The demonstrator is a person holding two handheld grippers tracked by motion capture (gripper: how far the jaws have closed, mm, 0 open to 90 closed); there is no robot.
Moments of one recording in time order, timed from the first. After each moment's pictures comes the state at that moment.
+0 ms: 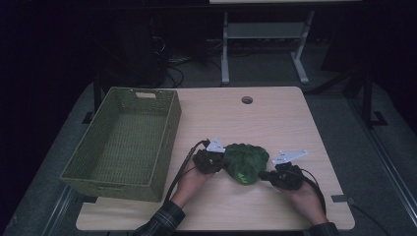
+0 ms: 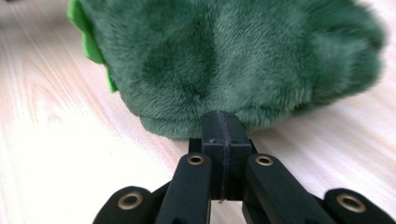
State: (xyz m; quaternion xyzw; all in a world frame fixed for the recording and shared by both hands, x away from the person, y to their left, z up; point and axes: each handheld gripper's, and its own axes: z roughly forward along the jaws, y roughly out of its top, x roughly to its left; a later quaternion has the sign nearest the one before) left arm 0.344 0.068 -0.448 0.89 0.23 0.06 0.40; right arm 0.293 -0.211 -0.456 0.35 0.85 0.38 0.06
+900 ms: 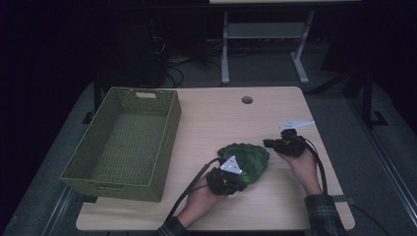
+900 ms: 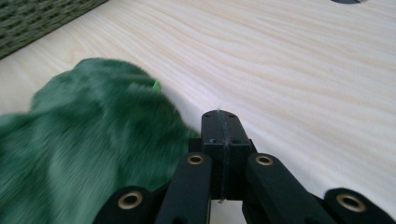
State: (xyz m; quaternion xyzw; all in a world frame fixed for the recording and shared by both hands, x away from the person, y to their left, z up) left arm 0.287 0.026 -0.447 0.90 0.17 -0.02 0.40; right arm 0.380 -0.231 -0.437 0.42 0.80 0.41 0.09
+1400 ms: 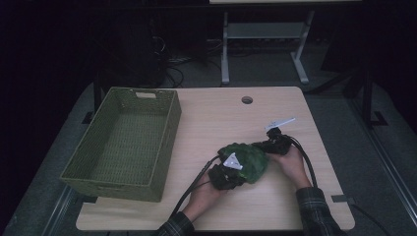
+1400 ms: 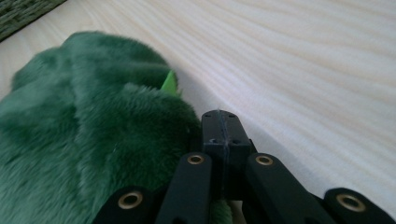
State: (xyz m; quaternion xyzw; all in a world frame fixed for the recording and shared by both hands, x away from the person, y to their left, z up) left arm 0.311 0.023 -0.468 0.90 0.20 0.01 0.38; right arm 0.408 -0.206 -0.466 0.39 0.83 0.40 0.02
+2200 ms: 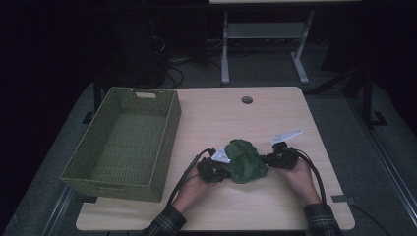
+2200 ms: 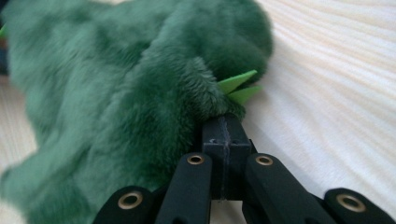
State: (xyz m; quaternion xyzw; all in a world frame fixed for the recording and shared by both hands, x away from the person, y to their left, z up) left arm 0.331 0.059 -0.463 0.91 0.20 0.03 0.37; right arm 0.360 -0.215 -0.466 0.36 0.84 0.40 0.02
